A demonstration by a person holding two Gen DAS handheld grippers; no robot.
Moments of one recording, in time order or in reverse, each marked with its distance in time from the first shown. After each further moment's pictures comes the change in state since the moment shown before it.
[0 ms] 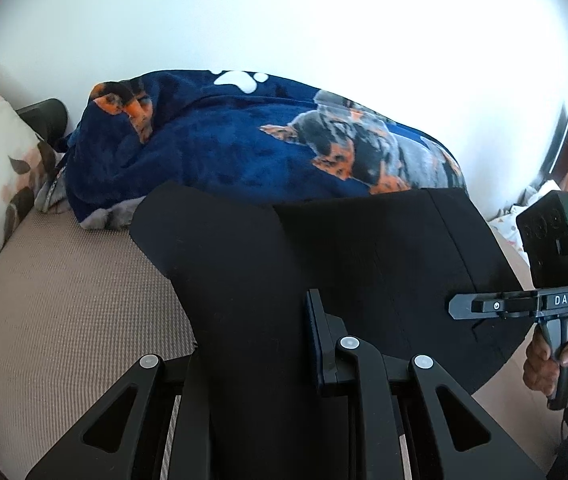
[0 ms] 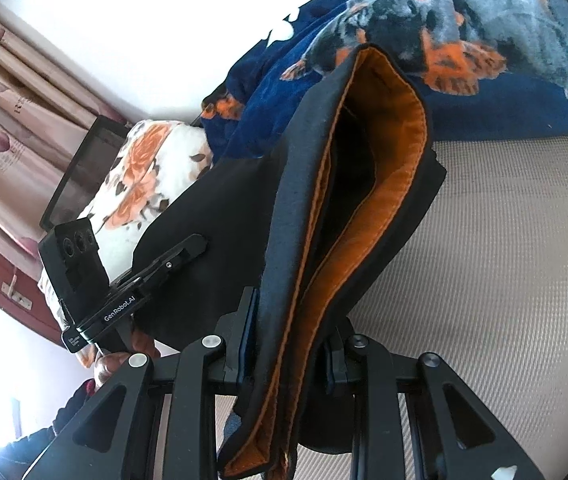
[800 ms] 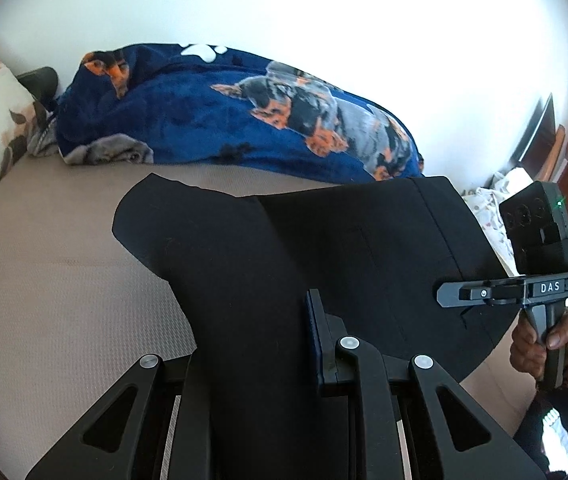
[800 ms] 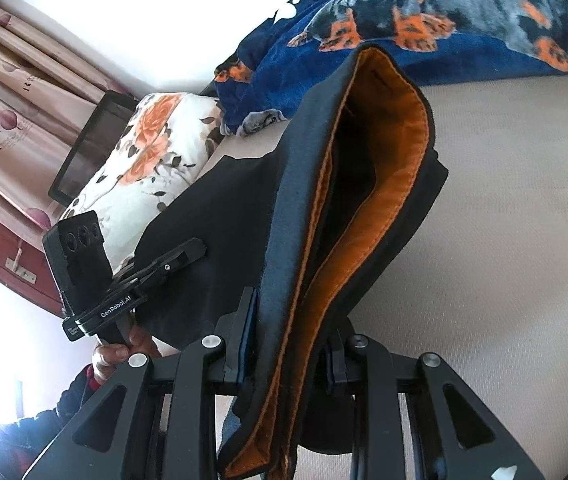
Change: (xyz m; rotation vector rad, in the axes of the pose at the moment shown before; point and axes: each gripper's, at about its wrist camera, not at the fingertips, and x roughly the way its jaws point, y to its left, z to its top) left arm -0.058 -0.052 -0.061 -0.025 0.068 -0.099; right arm -0.060 0.019 -0.074 -0.003 0.068 -0.020
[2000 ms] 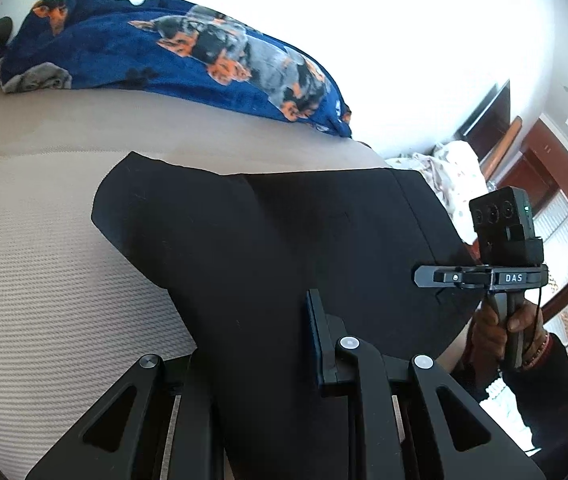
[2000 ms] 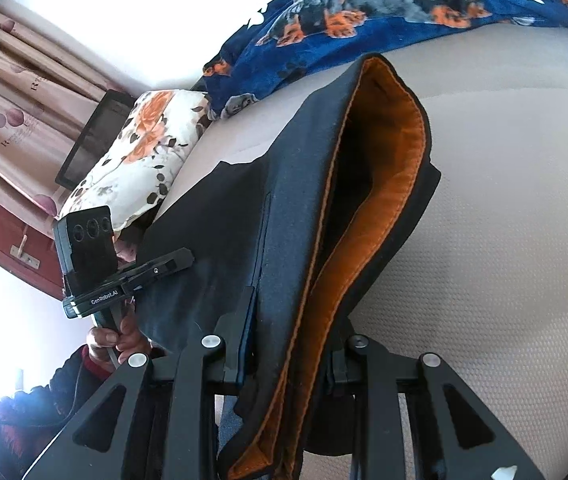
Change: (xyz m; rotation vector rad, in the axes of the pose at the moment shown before) left arm -0.006 -0.090 -0.072 -0.041 0.138 -0.221; right arm -0.098 -0.032 -0.101 0.038 -0.002 -0.029
